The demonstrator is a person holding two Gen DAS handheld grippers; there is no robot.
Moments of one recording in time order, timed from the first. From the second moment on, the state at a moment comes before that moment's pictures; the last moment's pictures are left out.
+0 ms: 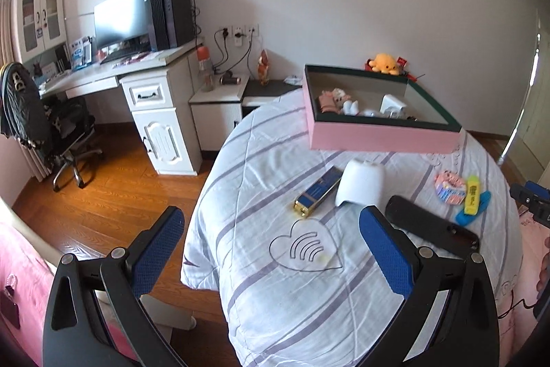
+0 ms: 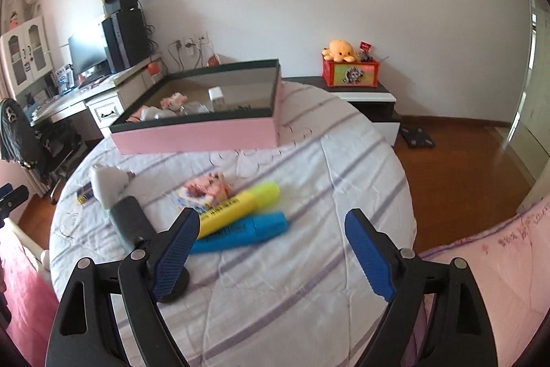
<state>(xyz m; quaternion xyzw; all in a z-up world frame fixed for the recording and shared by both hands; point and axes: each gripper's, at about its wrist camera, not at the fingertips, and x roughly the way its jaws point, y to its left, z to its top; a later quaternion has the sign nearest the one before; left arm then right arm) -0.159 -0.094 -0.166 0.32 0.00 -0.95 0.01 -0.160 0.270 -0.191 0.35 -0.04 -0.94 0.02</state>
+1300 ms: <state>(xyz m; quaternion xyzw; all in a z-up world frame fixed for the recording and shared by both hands) -0.272 0.012 -0.225 0.39 -0.07 -0.92 -0.07 -0.203 0.274 -0.237 0.40 -0.05 -0.91 0.05</state>
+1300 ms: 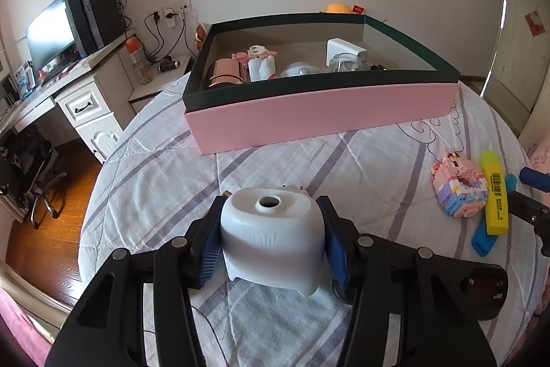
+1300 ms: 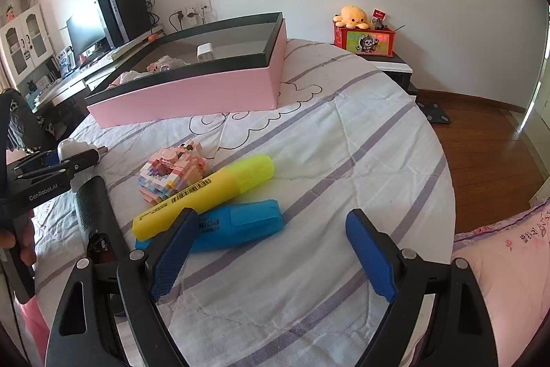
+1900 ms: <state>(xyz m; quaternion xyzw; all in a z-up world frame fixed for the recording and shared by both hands) -0.211 -0.027 -0.214 0.37 -0.05 -0.92 -0.06 -0.221 0.214 -0.218 0.38 0.00 -0.92 0.08</state>
